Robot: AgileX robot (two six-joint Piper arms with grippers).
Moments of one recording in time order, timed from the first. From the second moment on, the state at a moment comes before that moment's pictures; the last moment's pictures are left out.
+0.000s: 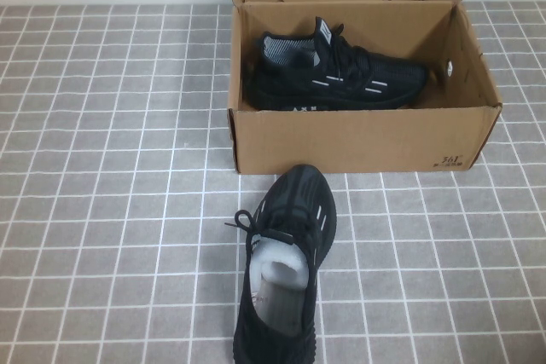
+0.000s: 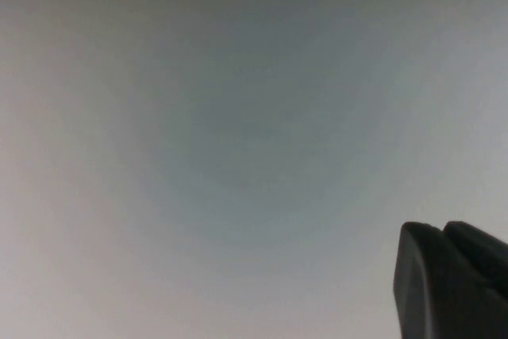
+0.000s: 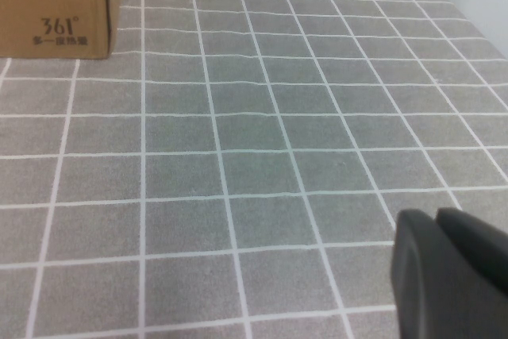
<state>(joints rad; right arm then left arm) -0.07 -0.01 0.03 -0.22 0.41 0.21 -0.09 -0.02 -0.21 0.03 -0.63 -0.06</state>
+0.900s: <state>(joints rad) -0.07 -0.01 0.03 -0.22 0.41 0.21 -0.09 0.24 -0.66 -0.08 0.68 0.10</state>
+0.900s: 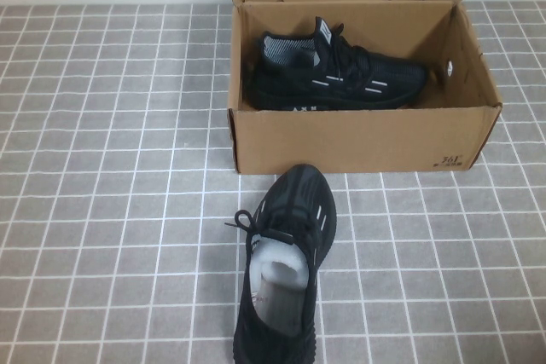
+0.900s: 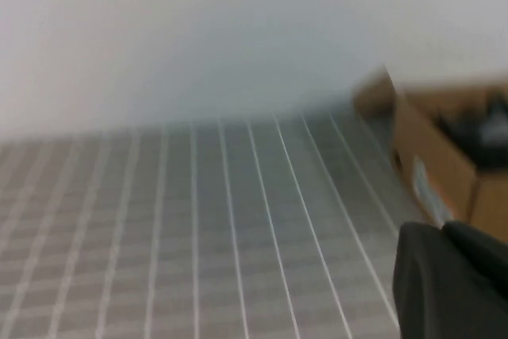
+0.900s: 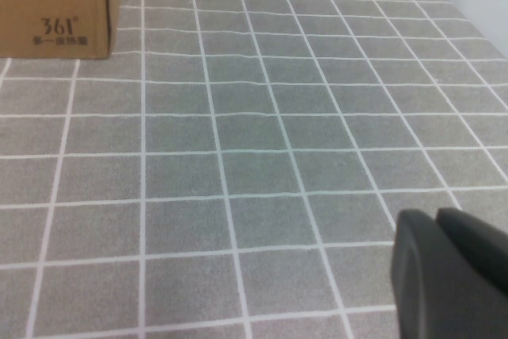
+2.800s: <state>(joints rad) -0.07 -0.01 0.03 -0.22 0.41 0.21 -0.65 1.62 -1.32 -0.29 0.96 0.87</state>
